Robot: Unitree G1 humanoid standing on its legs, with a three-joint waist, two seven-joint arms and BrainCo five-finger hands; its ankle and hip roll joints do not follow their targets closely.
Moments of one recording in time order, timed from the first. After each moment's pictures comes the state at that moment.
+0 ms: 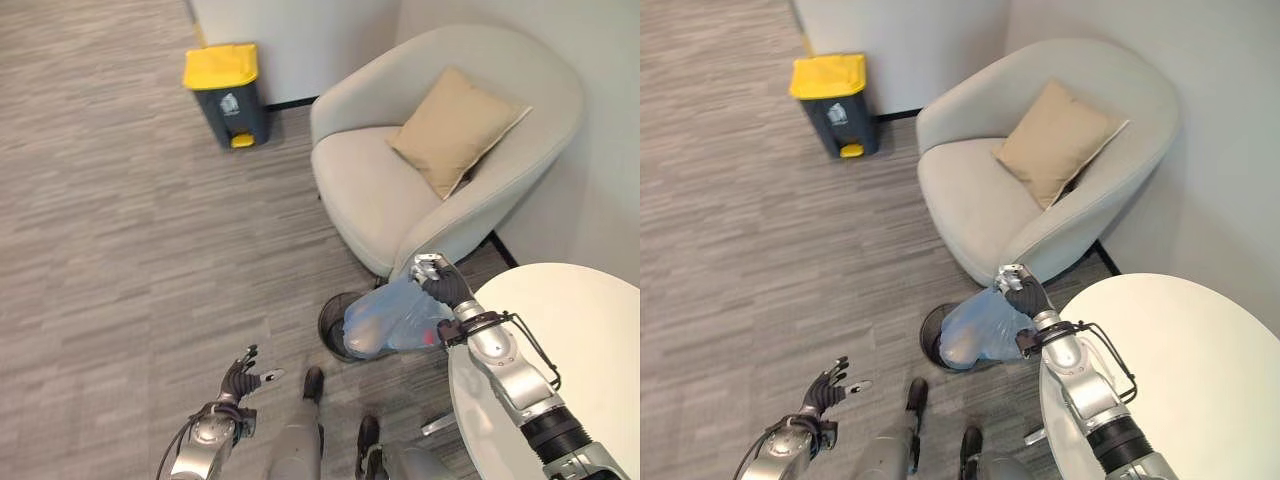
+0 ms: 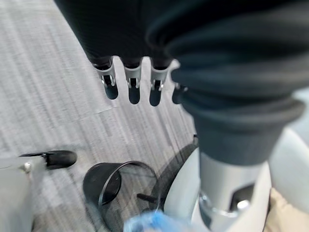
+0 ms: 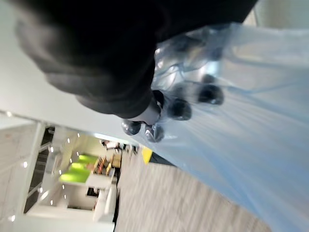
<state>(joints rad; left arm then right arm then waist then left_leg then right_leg) 0.06 0.33 -0.23 0.54 -0.22 -0.05 0.10 -0.19 -0.46 0.31 0.11 0.14 -0.08 -0.08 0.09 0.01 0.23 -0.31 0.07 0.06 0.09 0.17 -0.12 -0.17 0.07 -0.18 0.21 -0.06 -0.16</state>
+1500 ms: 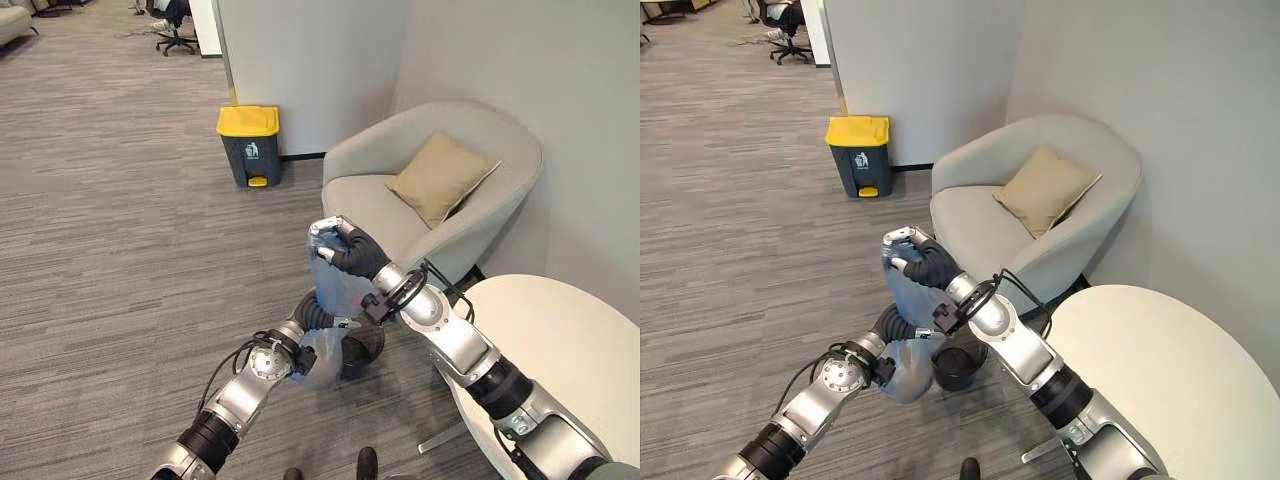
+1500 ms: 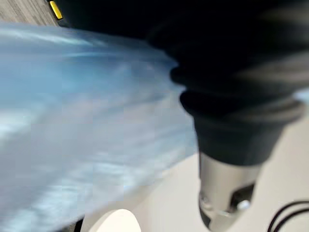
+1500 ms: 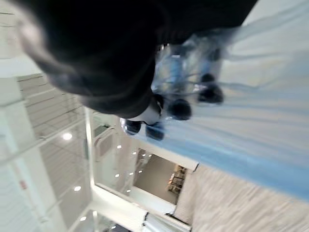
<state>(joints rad) -0.19 0.34 -0.51 0.22 -0.08 -0.08 0.04 -0.51 -0.28 0.62 -0.04 0.25 -0.08 0.00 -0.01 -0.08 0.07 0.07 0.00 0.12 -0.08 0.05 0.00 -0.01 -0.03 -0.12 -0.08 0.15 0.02</state>
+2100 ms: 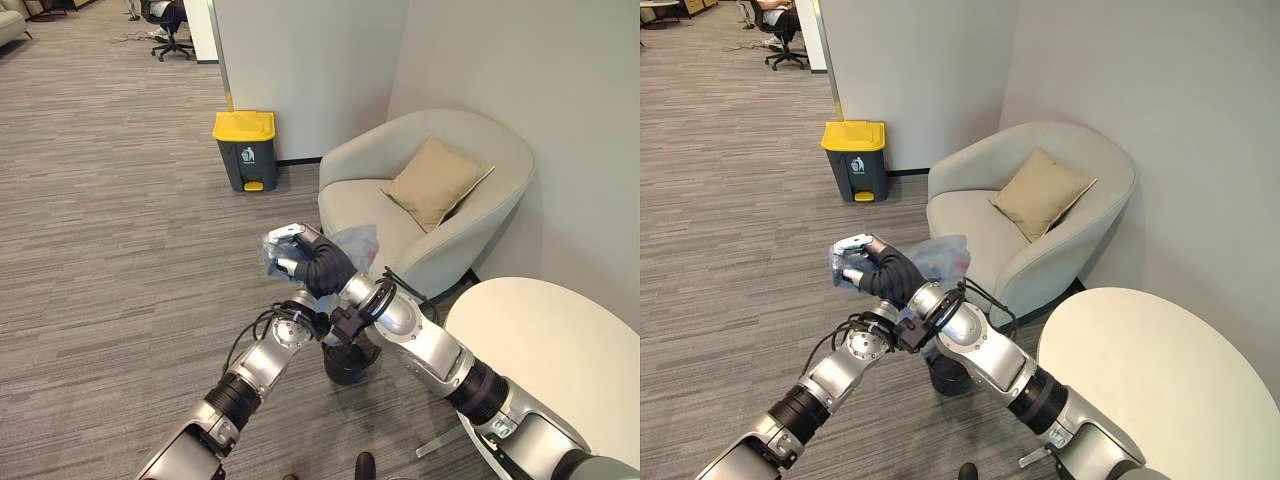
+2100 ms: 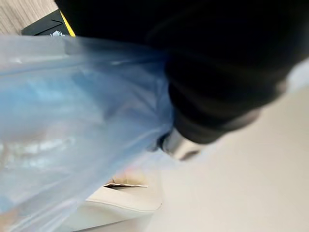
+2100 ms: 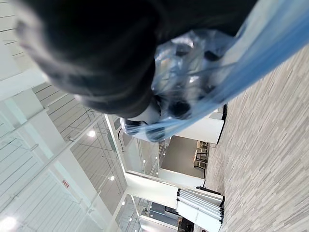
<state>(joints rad) -0.36 0.28 -0.50 0.31 -0.06 -0.04 0.24 -0.55 -0.24 0.73 -0.08 0.41 -0.08 0.00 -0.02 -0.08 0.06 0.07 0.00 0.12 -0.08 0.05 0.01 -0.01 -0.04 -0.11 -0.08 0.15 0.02</state>
